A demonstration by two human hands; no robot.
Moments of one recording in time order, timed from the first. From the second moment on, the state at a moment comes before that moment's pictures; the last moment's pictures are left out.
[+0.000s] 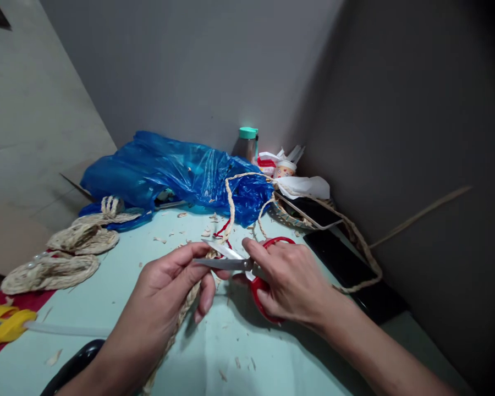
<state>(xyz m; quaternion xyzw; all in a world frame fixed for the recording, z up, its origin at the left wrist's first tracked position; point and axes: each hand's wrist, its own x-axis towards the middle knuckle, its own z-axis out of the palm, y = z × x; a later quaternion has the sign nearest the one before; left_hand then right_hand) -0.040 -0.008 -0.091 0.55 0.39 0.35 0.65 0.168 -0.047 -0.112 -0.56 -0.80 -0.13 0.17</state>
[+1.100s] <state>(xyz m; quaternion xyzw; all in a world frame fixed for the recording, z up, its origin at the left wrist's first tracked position) -0.033 -0.011 -0.081 0.49 0.42 0.37 0.66 0.176 -0.048 -0.115 -0.56 -0.80 -0.13 0.19</state>
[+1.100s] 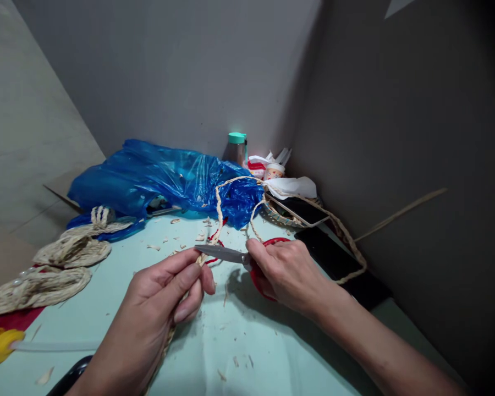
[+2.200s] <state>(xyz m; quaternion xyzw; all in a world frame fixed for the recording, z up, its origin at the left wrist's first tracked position) -0.033 -0.018 -0.103 0.55 0.40 0.20 0.71 0.152 -0.046 -0.107 -0.41 -0.36 0.58 0.61</state>
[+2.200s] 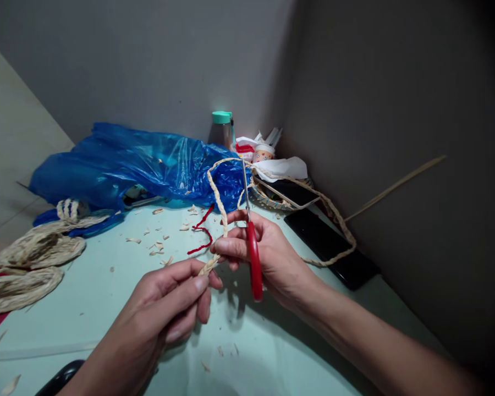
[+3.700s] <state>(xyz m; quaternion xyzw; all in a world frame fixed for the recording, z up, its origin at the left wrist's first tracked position) -0.043 -0.015 -0.086 0.58 0.47 0.36 0.56 0.172 -0.051 -0.107 -0.56 -0.80 -0.08 0.17</state>
